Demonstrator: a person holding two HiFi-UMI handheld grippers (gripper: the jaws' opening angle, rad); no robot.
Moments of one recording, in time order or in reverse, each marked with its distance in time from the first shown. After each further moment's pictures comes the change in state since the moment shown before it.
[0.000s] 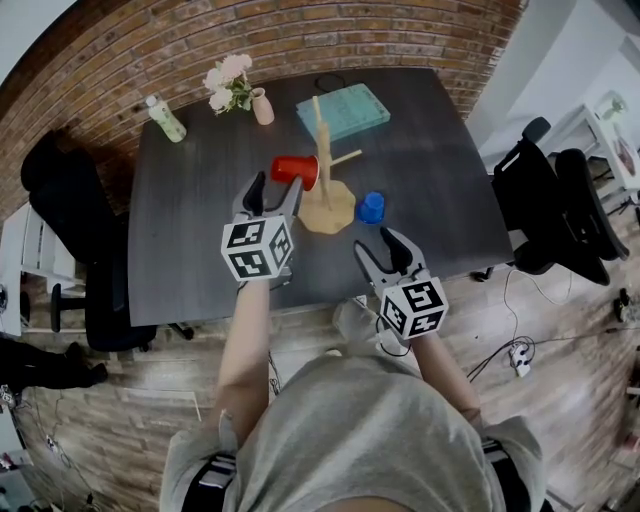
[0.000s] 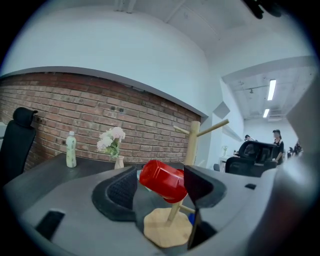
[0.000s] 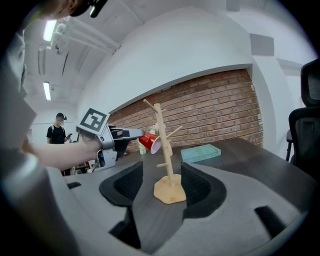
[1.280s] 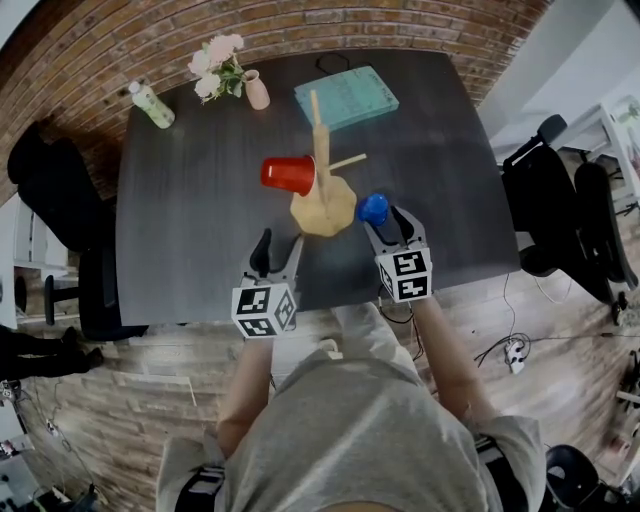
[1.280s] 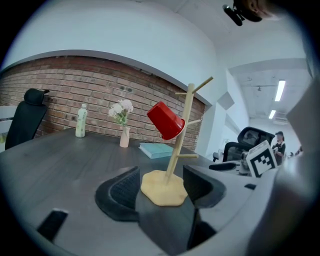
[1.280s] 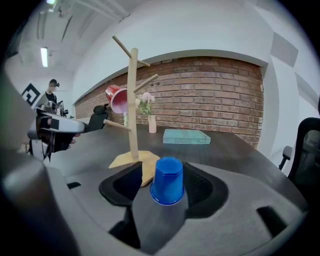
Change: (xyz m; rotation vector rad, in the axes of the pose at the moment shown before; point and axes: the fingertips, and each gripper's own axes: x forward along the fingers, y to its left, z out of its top) left arm -0.029 -0.005 -0.127 -0.084 0.110 0.025; right arm 0.088 -0.102 -0.082 -0.196 0.220 -0.105
